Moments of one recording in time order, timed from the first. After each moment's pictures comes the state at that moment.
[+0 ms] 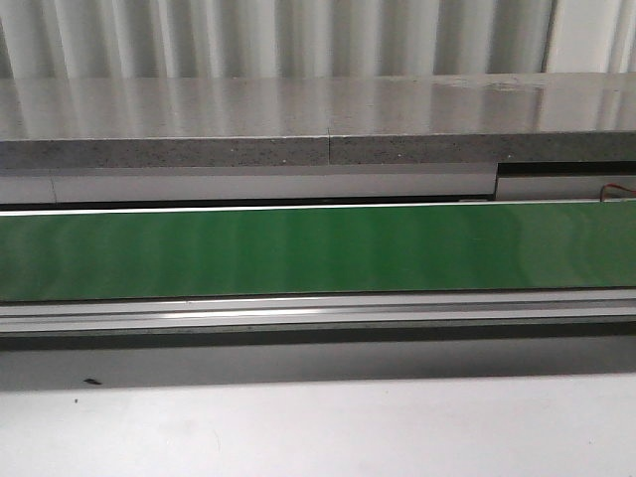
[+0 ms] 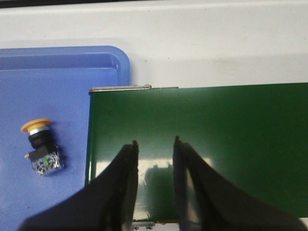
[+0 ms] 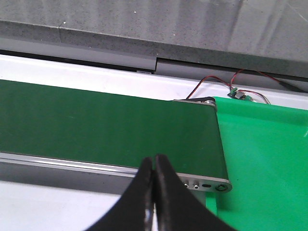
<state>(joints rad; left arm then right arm) 0.04 1.24 -1.06 0.04 0.81 0.04 0.01 0.21 -0.40 0.11 0.55 -0.14</state>
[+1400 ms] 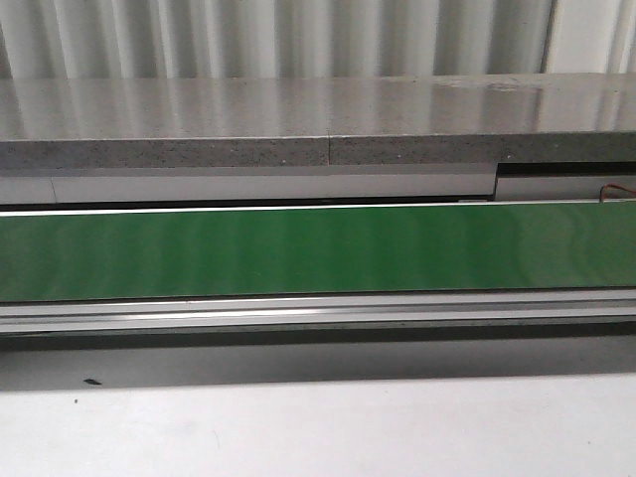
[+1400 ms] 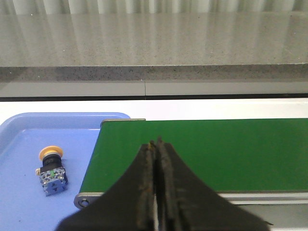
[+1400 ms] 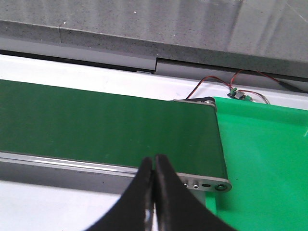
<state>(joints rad) 0.04 0.03 -0.24 -0.03 0.48 0.03 0.01 0.21 -0.40 0.11 0.55 -0.14</state>
